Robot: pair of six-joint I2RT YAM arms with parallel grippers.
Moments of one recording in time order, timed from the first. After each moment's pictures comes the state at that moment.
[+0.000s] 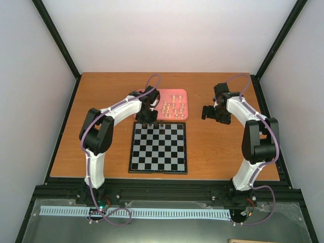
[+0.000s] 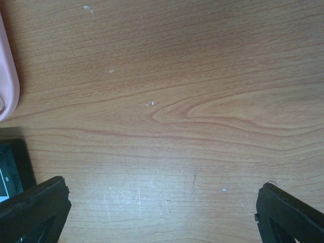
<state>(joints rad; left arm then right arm) -0.53 2.02 1.56 -0.88 0.00 -0.33 0.15 1.79 1.32 -0.85 -0.08 0.30</state>
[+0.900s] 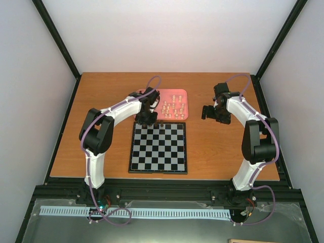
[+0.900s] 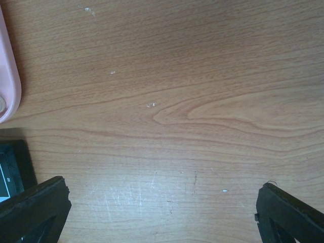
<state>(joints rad) -0.53 2.02 1.54 -0.88 0.00 -0.30 0.15 1.79 1.32 -0.85 -0.08 0.30</state>
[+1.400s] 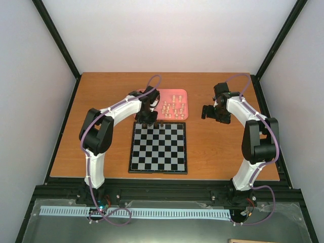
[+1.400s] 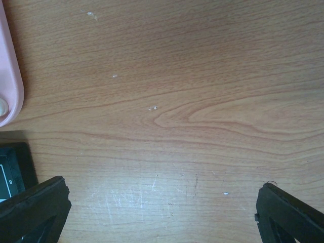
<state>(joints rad) -0.53 2.02 1.55 -0.90 0.00 -0.29 0.15 1.79 1.32 -0.84 -0.08 0.30</state>
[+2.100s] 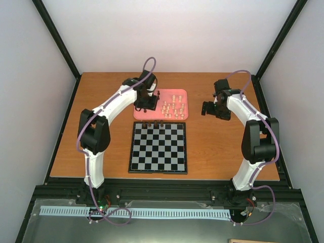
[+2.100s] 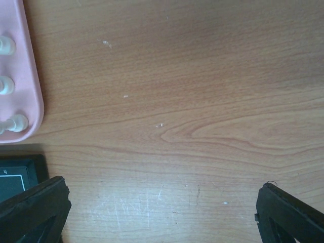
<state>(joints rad) -0.50 2.02 1.79 -0.97 -0.01 -0.27 0.15 1.79 1.37 -0.85 -0.07 0.30</state>
